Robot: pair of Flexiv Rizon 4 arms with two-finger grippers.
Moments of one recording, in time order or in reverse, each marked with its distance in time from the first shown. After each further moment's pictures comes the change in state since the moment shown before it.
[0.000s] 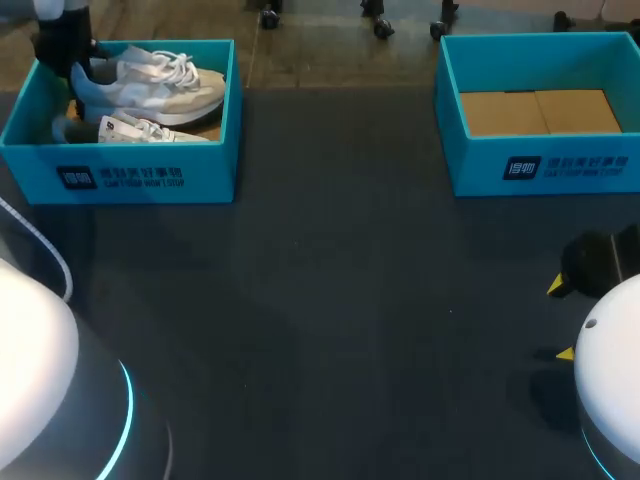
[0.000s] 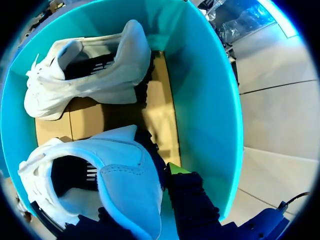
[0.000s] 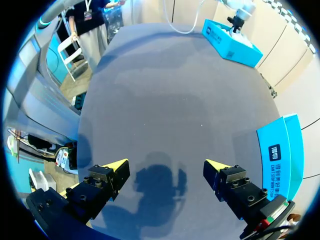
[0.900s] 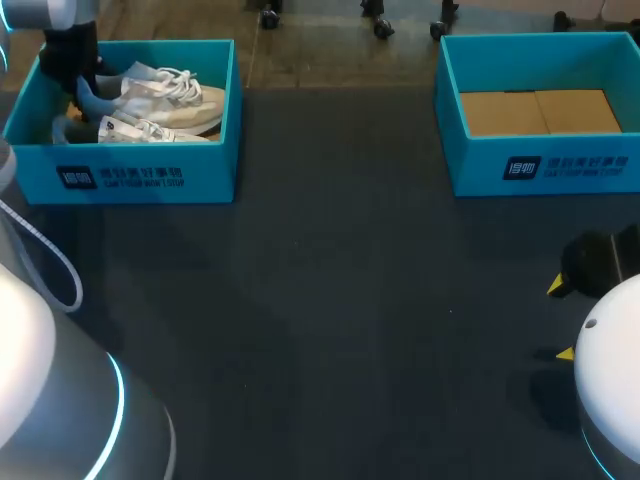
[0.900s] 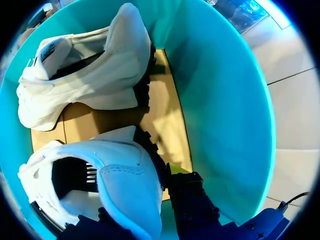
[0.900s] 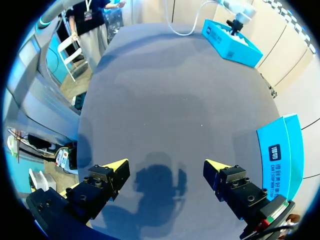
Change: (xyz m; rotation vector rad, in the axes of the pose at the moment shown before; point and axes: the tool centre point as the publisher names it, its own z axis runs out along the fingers) left arm -0.012 -0.006 0.033 0.069 -0.035 0.066; right arm 0.000 0.000 0.000 0.000 0.000 0.000
